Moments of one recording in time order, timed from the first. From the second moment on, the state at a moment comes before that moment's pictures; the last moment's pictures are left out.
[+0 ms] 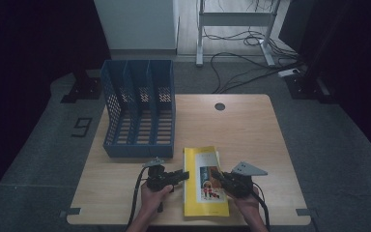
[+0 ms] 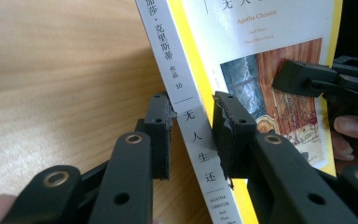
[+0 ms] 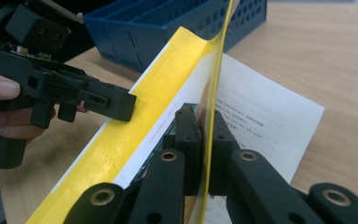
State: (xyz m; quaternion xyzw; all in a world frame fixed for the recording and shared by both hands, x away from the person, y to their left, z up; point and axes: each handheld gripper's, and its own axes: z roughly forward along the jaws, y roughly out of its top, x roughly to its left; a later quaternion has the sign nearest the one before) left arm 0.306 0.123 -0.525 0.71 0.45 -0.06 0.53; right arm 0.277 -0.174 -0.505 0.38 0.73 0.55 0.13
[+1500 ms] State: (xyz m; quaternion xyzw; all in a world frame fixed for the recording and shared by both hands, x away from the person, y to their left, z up) left arm 0.303 0.120 -0.528 0.71 0.44 -0.06 0.54; right arm 0.324 -0.170 -0.547 0.50 0.73 0.47 0.06
